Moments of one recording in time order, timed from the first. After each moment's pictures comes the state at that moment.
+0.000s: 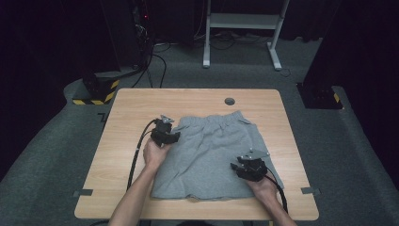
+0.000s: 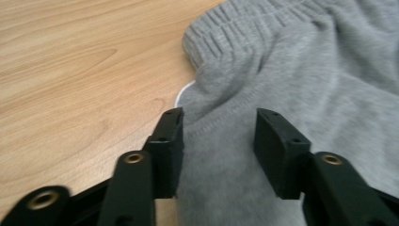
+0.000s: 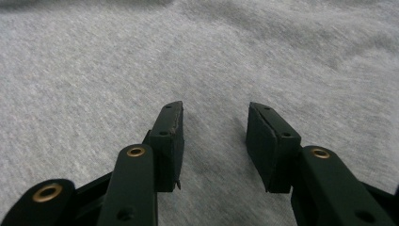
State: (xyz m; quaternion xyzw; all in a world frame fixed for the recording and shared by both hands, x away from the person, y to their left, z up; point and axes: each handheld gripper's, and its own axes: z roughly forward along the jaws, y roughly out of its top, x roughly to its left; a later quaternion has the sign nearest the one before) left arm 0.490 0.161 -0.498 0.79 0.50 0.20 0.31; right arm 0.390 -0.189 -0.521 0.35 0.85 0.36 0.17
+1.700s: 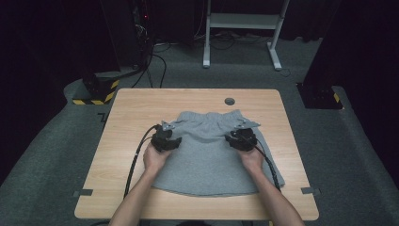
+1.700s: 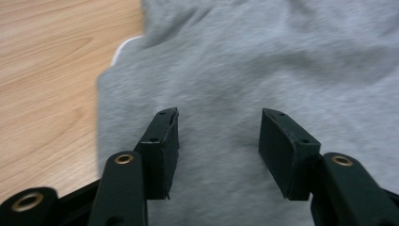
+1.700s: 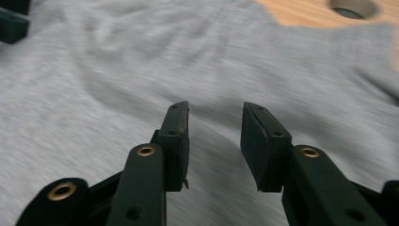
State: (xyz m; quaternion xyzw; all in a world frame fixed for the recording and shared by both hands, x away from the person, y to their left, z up) left arm 0.468 0.162 -0.510 0.80 0.46 0.20 0.34; right arm 0.486 -0.155 -0.506 0.40 0.81 0.38 0.17
